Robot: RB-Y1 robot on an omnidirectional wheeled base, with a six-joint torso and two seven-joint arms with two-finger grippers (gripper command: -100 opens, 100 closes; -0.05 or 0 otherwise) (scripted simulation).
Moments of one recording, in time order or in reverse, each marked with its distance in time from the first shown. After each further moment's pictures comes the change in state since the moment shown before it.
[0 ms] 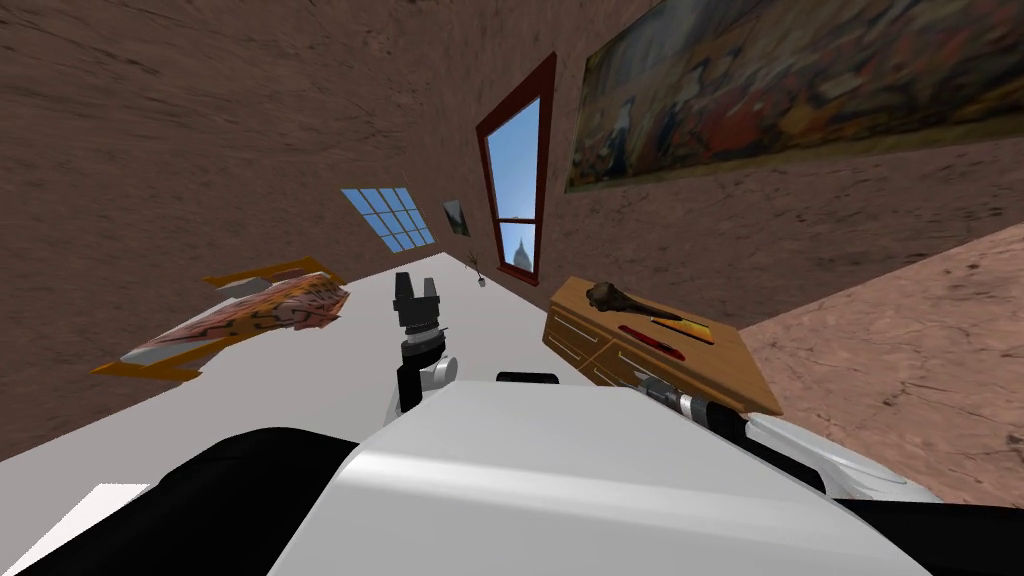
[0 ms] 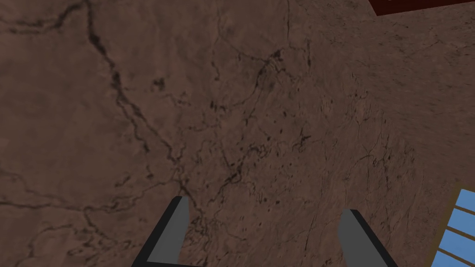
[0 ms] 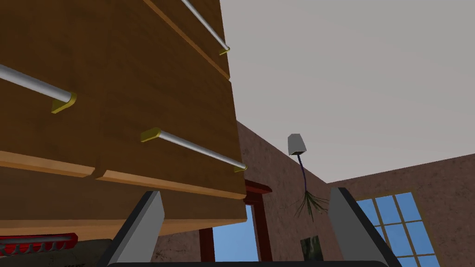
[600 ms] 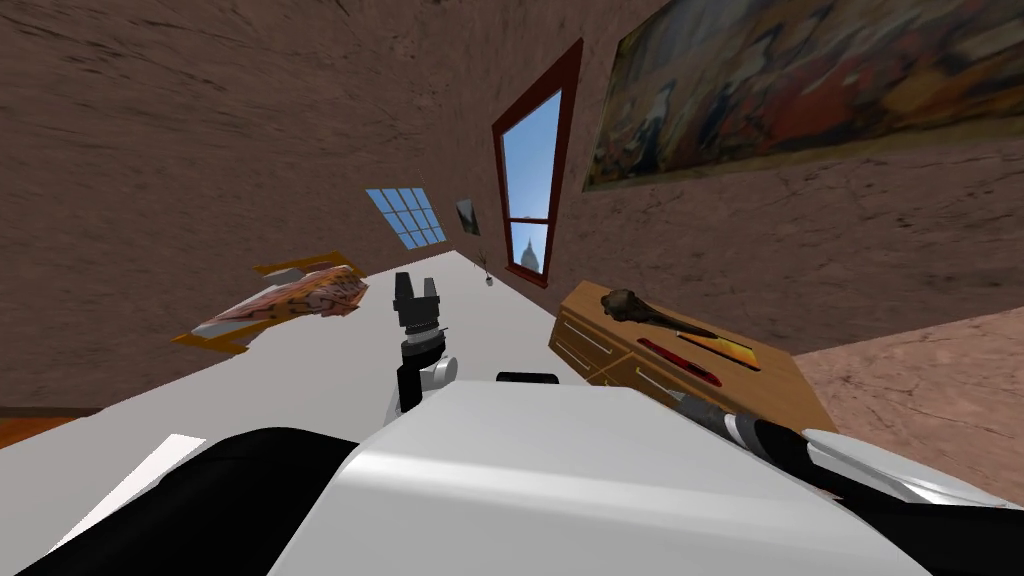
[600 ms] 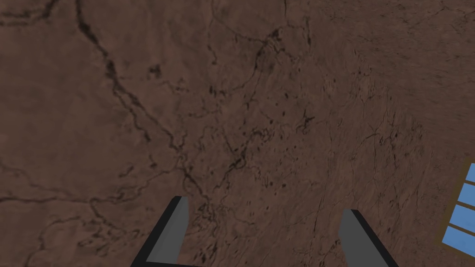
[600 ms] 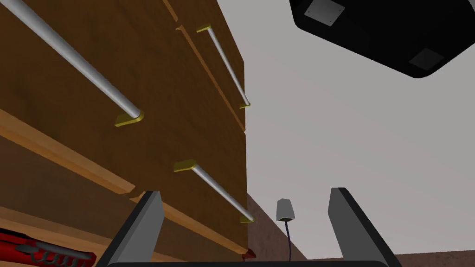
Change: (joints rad) left arm 0.000 0.000 0.000 0.000 0.000 0.000 0.000; right arm -0.017 -0.117 0.080 0.174 0.050 -0.035 0.033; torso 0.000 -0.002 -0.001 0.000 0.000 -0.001
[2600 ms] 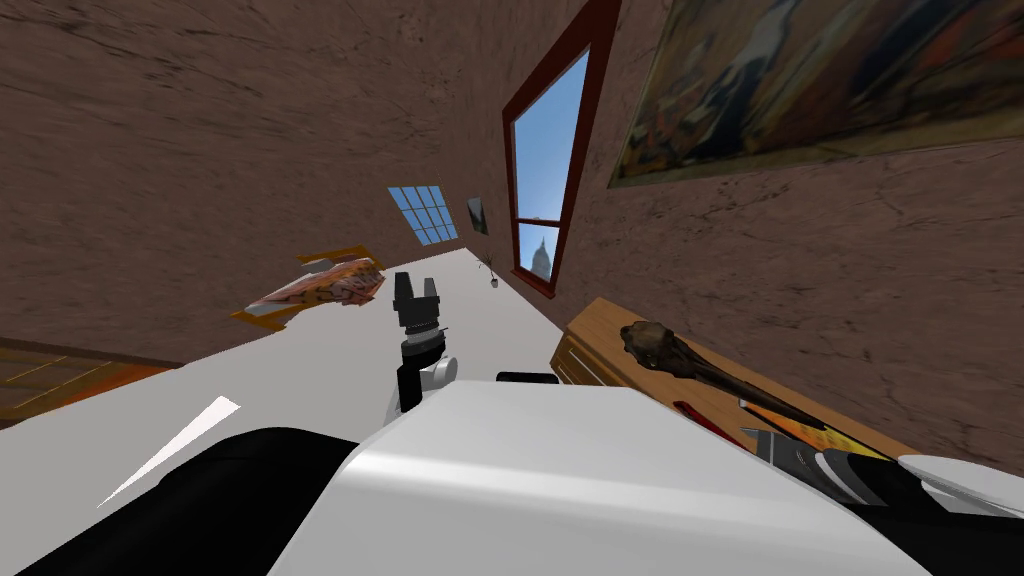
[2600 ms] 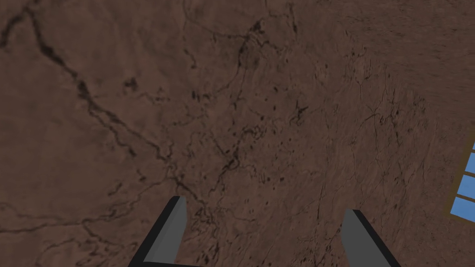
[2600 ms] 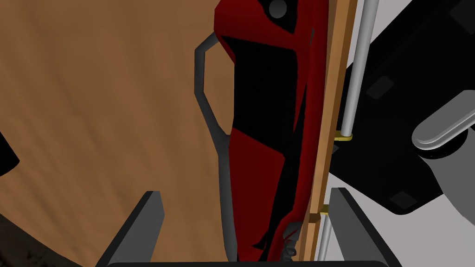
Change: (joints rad) left arm 0.000 0.000 0.000 0.000 0.000 0.000 0.000; right arm -0.087 -0.160 0.254 0.210 0.078 -0.016 0.058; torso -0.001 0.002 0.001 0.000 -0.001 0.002
